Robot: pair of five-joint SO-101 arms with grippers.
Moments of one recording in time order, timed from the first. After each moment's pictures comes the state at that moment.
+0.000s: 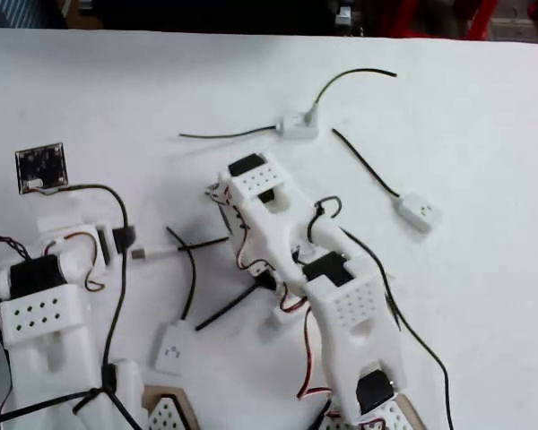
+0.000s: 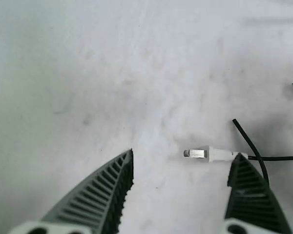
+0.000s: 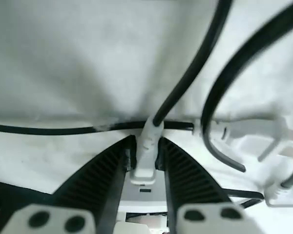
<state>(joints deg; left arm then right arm) -23.3 -48.9 56.0 62.4 -2.6 -33.1 36.7 -10.1 97.4 8.8</state>
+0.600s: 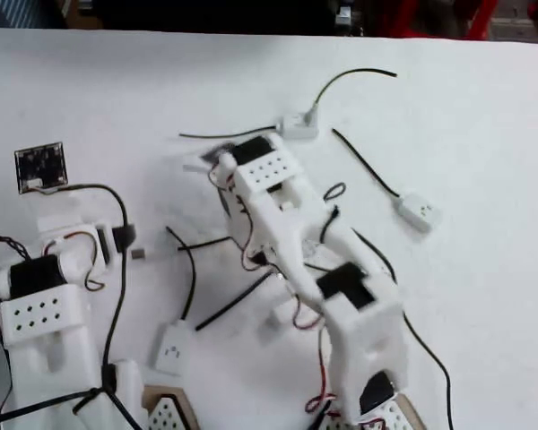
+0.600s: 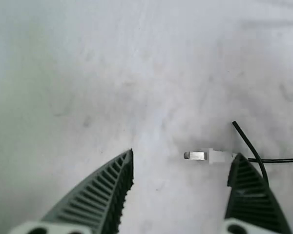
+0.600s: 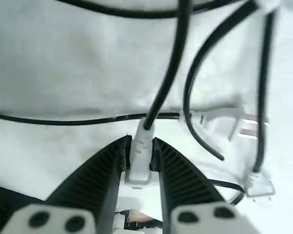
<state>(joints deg) -23.3 -48.9 56.0 61.8 -2.6 -32.9 22.7 -11.7 97.5 8.8</state>
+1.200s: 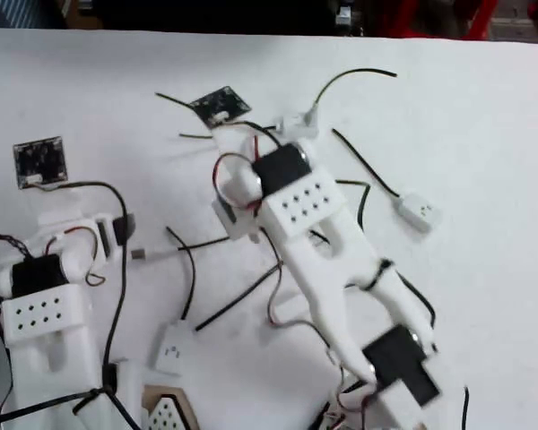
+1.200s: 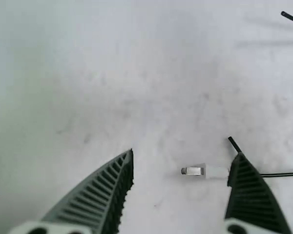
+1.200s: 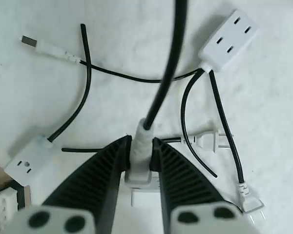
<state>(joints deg) -22.2 -48.9 55.8 58.2 -2.6 -36.8 -5.4 -2.6 88.4 0.9</state>
